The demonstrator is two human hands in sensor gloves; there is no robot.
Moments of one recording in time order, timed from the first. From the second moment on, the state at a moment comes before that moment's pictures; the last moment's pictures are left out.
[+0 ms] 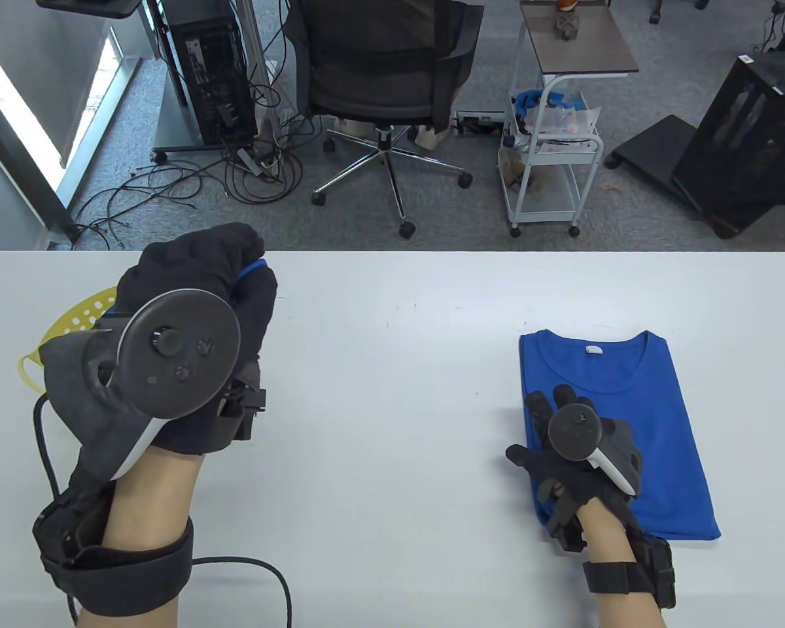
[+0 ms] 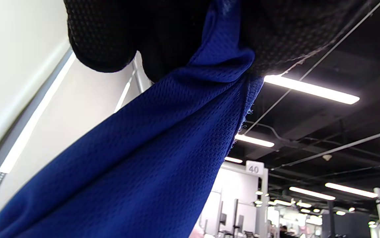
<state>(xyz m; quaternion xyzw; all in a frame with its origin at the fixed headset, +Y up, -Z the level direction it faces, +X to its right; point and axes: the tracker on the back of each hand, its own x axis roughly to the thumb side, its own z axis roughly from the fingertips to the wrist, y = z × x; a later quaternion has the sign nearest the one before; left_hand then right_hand) -0.174 -0.341 -0.215 0.33 -0.02 0.12 0.93 0.218 -0.746 -0.306 -0.01 0.08 0.98 0.19</state>
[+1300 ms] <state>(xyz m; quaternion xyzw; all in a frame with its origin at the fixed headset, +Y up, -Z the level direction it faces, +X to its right) -0.093 -0.286 -0.198 0.33 -0.12 0.26 0.90 0.235 -0.737 -0.301 -0.02 0.07 0.97 0.24</state>
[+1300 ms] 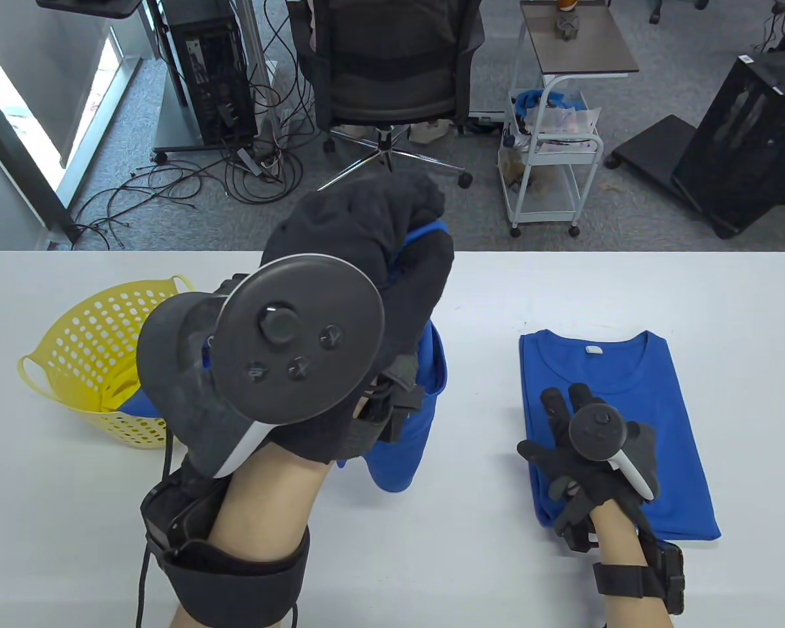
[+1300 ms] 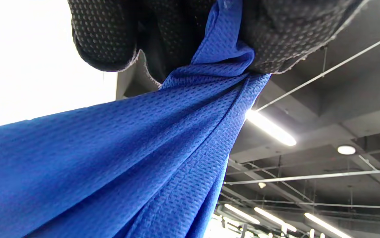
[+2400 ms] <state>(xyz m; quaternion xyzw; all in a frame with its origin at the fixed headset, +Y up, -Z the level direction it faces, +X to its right) -0.143 -0.307 -0.226 0.31 -0.05 0.26 0.92 0.233 -0.738 -0.300 -0.03 0.08 0.97 0.23</state>
